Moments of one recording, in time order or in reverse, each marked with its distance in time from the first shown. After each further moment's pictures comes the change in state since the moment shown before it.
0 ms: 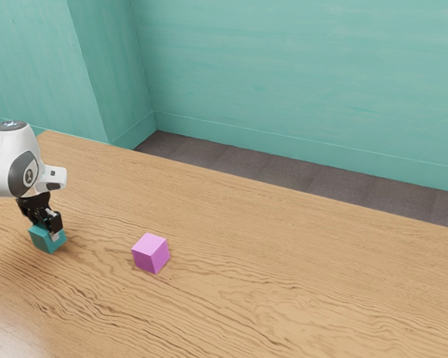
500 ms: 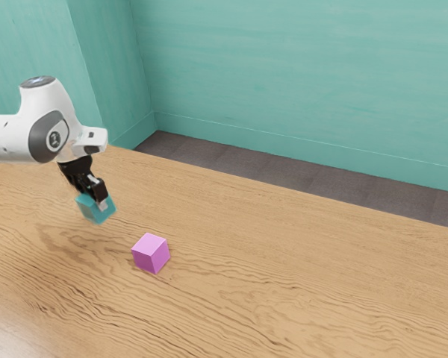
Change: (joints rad) arm 0.002 -0.271 -0.278 -0.044 -0.073 -0.147 -0.073
